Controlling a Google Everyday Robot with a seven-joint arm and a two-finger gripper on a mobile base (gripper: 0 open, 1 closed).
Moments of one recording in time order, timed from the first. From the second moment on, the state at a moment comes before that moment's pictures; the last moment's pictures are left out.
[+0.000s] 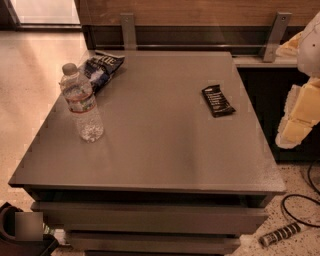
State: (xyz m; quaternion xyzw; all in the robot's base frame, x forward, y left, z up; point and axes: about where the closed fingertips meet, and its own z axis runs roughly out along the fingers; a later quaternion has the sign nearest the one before) arm 0.438 -0.214 0.985 -0.60 0.78 -0.05 0.17
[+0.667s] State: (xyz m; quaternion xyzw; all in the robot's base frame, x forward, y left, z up) arm 0.445 -0.216 0.983 -0.59 0.78 -0.05 0.19
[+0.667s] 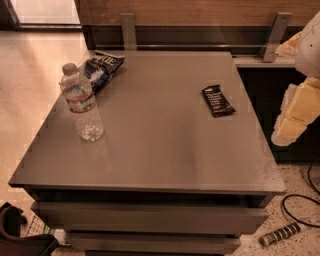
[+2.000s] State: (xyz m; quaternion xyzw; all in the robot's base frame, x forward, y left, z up) arm 0.531 -0.245 0.922 -0.33 0.87 0.00 0.37
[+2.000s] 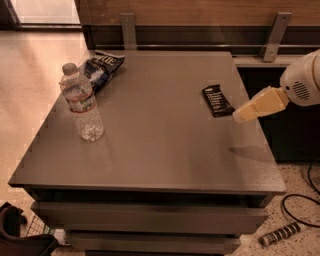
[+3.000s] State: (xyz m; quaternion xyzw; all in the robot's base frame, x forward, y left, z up) arm 0.618 -0.240 0.930 -0.26 0.84 0.03 0.48
